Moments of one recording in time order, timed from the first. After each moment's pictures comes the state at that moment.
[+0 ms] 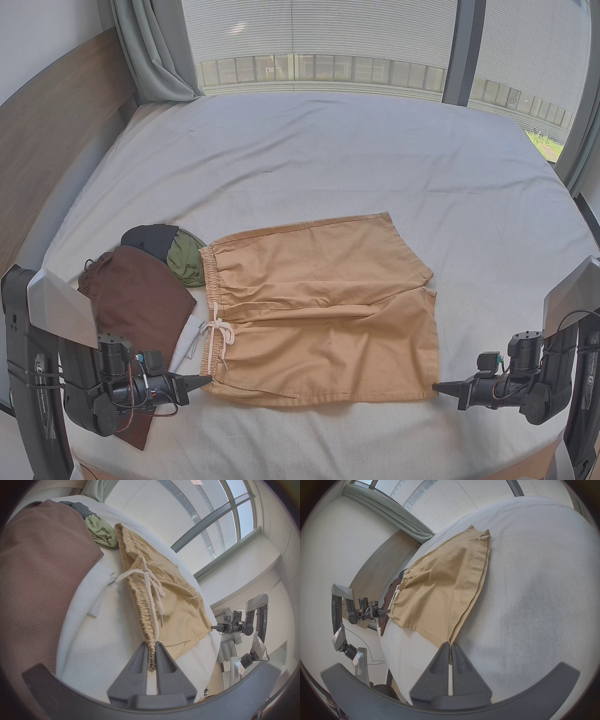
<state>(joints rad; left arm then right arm) -0.07 2.40 -0.25 -1.55 -0.67 -0.23 0.05 2.36 -0.12 -1.54 0.64 0.12</state>
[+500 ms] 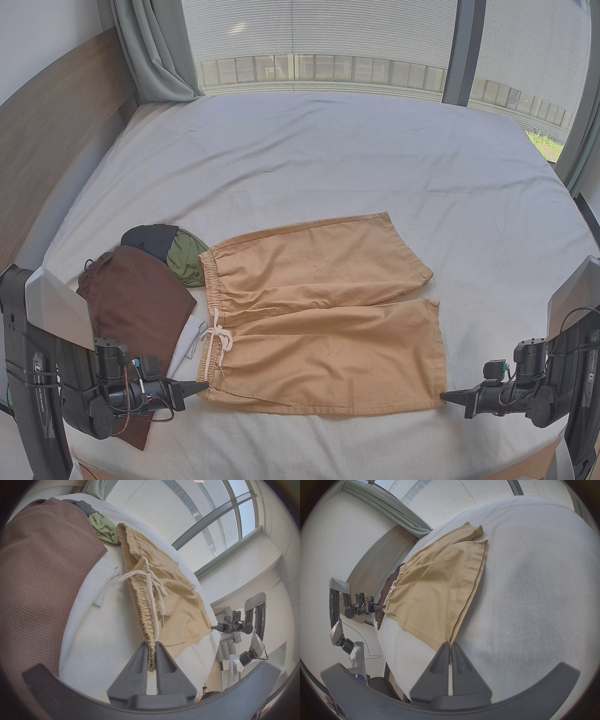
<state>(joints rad) -0.05 2.39 -0.20 -1.55 -0.68 -0.21 0.00 2.37 -0.05 -1.54 0.64 0.04</state>
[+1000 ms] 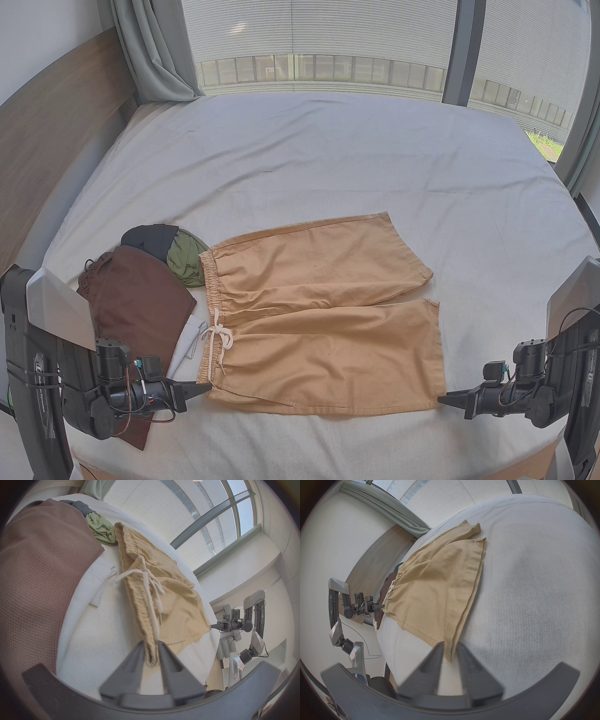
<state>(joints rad) -0.06 2.39 -0.20 -1.55 -0.69 -0.20 0.00 2.38 -0.05 -1.54 0.64 0.04</state>
